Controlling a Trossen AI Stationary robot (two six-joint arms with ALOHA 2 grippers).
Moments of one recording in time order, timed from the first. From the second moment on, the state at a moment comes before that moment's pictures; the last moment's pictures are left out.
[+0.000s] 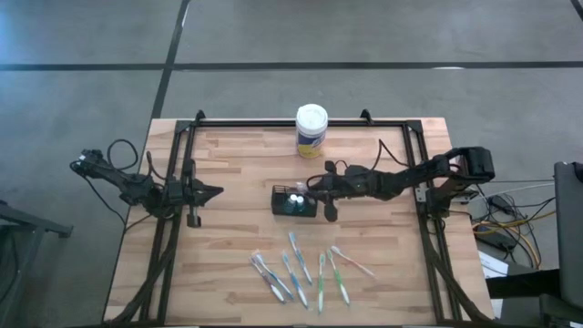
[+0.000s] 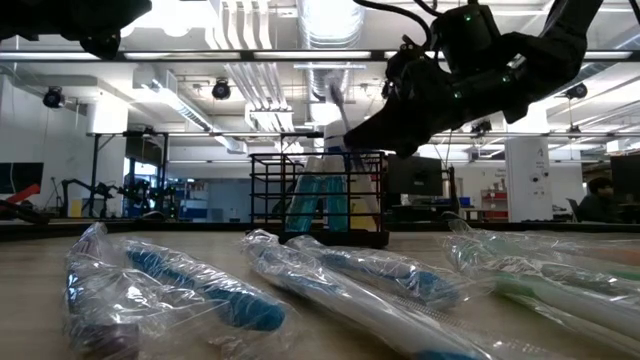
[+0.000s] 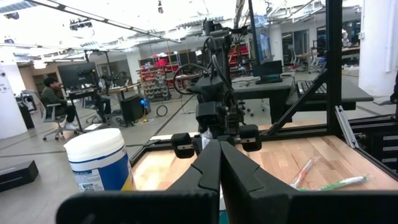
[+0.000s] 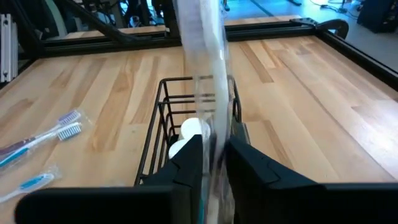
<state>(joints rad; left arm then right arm) -0.47 0.32 0.26 0.16 -0.60 0.21 -0.09 1.60 0.58 0.71 -0.05 0.08</state>
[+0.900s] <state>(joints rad) -0.47 0.32 0.26 0.16 -0.60 0.20 -0.02 0.97 0.60 0.04 -0.05 0.17</state>
